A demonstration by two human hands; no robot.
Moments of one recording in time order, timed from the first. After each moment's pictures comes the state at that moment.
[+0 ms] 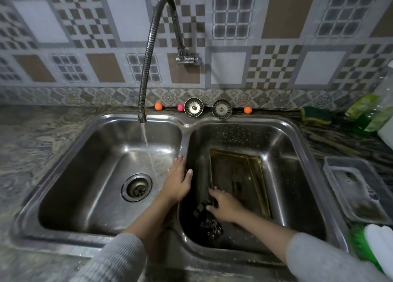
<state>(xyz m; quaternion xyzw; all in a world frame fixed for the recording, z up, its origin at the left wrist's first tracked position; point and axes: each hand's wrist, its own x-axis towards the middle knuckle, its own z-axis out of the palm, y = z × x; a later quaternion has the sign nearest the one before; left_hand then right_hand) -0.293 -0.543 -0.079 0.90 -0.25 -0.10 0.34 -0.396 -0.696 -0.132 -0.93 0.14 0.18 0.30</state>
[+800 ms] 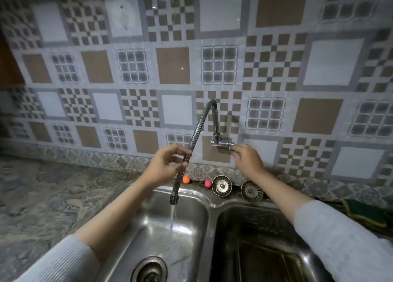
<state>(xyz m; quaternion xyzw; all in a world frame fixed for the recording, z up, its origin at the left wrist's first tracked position) -0.140 -0.504 0.150 0.74 -0.35 0.01 0.58 -0.162 -0.780 0.114 -0.92 0.04 -0.28 0.26</state>
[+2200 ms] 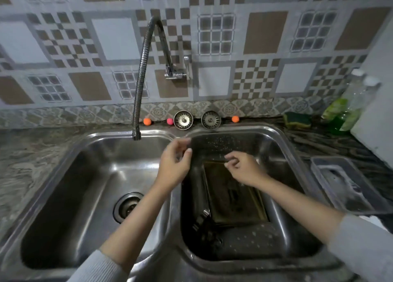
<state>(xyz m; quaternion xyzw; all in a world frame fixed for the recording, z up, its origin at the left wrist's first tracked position) -0.275 -0.562 0.033 0.76 -0.29 -0.02 0.58 -0.372 -0.755 -0.006 -0.89 0.23 -0.07 0.39</state>
